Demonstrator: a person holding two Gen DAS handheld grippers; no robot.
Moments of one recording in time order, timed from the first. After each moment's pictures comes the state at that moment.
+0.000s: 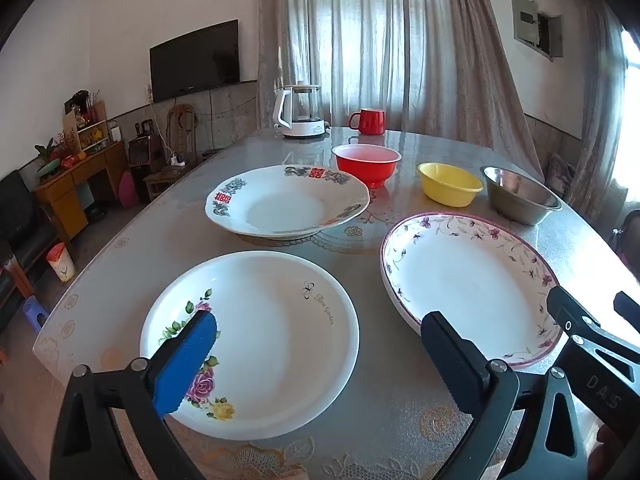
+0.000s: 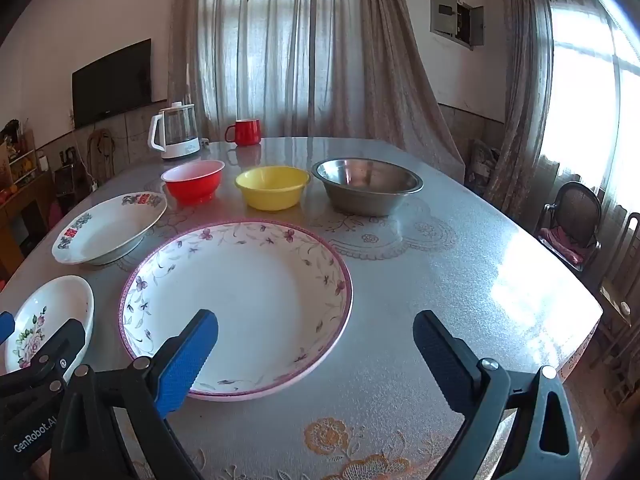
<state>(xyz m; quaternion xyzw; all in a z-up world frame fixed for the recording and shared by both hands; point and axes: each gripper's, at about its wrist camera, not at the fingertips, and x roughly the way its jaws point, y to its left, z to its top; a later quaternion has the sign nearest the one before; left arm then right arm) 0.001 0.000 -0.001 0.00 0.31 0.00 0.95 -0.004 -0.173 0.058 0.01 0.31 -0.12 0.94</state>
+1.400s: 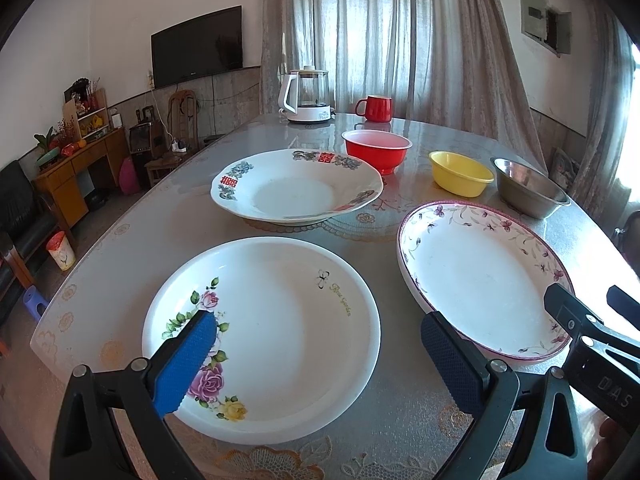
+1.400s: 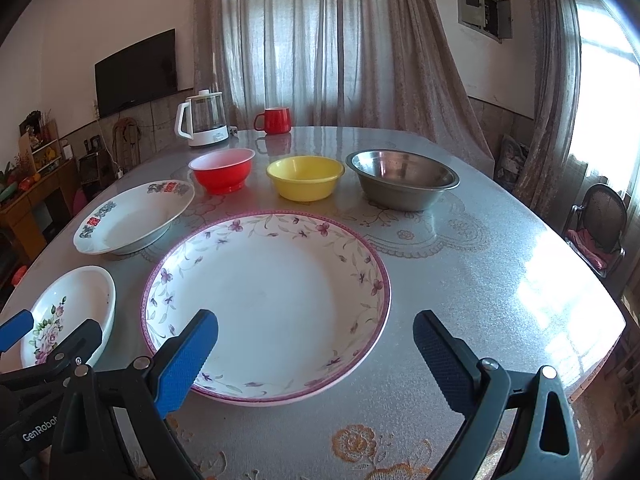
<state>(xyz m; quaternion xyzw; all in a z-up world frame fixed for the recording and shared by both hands) 0.011 0.013 -0.009 -0.01 0.33 0.01 0.94 0.009 -0.169 0.052 0.02 0.33 -0.06 0.94</state>
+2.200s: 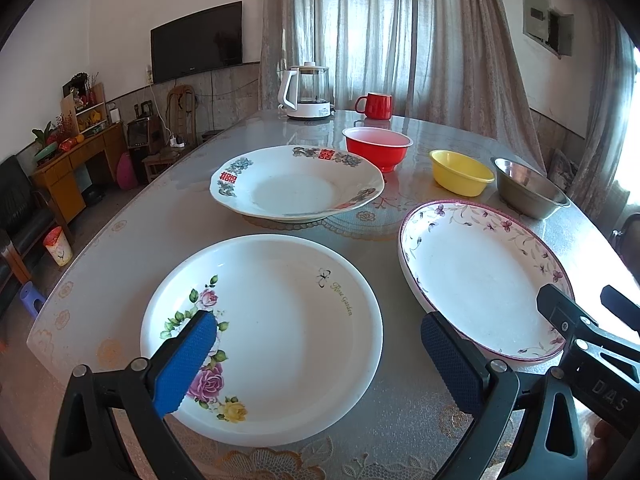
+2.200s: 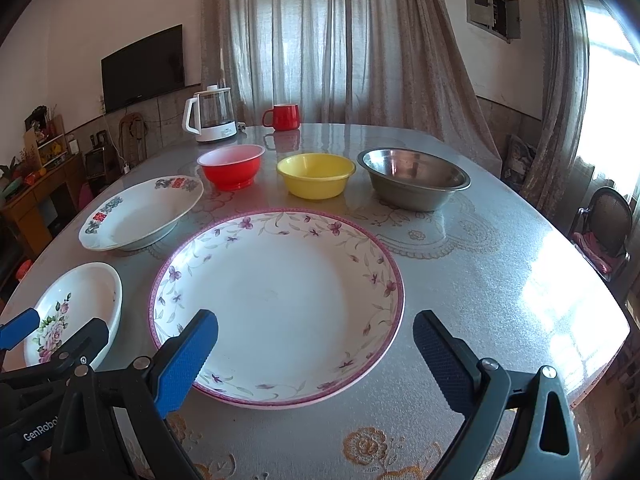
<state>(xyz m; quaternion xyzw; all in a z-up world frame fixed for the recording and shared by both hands) 0.014 0.014 -0.008 -0.01 0.34 0.00 0.94 0.015 -0.163 0.052 0.01 0.34 -0.05 0.94</state>
